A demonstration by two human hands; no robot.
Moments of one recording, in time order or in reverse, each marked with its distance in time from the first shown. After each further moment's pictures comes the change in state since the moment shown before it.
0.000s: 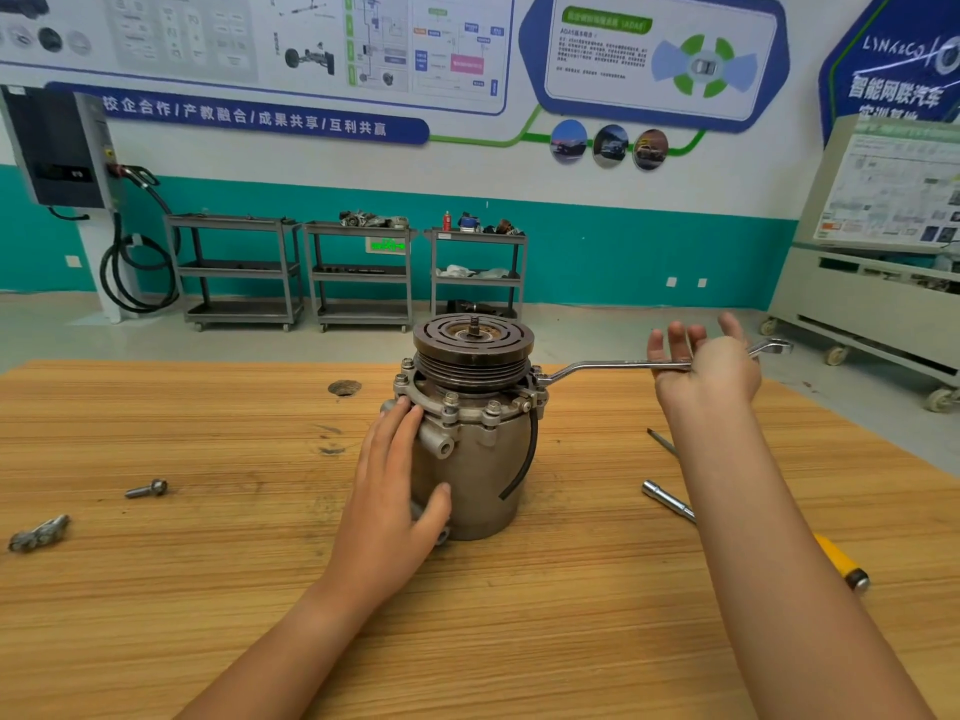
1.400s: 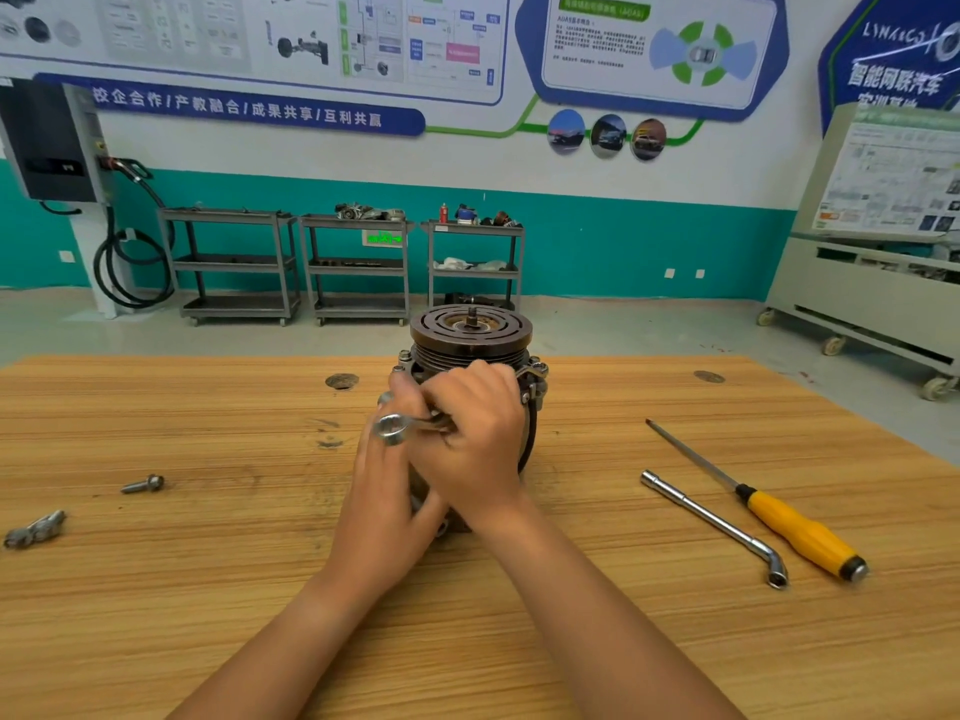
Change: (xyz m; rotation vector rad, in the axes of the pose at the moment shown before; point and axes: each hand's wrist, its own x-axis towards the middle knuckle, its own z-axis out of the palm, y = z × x) left_hand 0.003 0.006 -0.001 -0.053 -0.021 -0.049; right_hand -0.098 0.118 -0.021 -0.764 -0.781 -1.421
